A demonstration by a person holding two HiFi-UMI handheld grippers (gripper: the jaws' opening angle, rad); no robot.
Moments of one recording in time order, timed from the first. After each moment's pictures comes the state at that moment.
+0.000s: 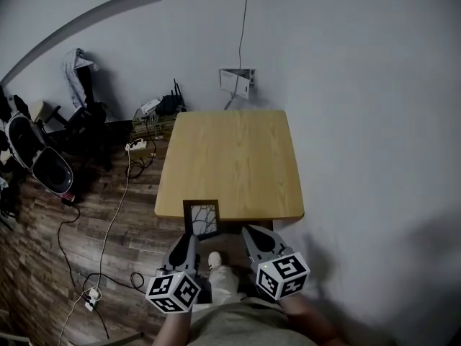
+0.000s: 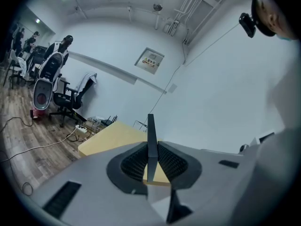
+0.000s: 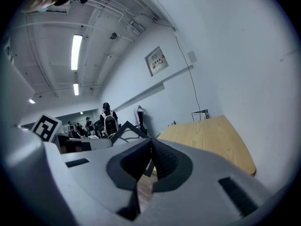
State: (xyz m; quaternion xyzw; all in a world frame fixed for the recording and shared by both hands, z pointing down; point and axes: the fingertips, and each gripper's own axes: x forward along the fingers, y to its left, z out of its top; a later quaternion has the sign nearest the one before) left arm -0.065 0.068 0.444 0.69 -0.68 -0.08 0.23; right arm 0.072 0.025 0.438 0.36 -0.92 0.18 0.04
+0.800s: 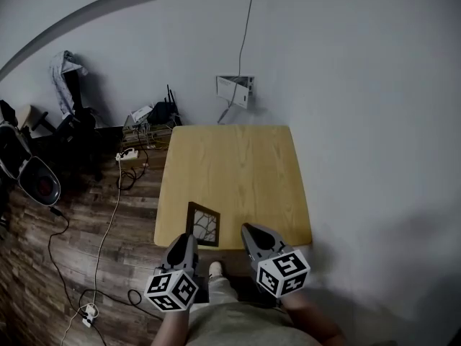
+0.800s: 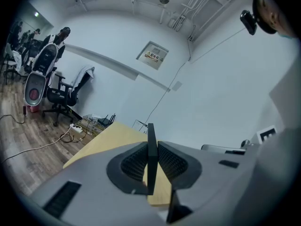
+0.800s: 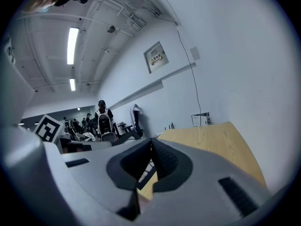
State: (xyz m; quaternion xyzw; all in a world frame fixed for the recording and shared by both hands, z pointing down) left arm -0.128 -0.038 0.464 0.70 -0.67 -0.08 0.24; right arm 0.014 -0.080 0.441 0.37 -0.91 0.16 0.06
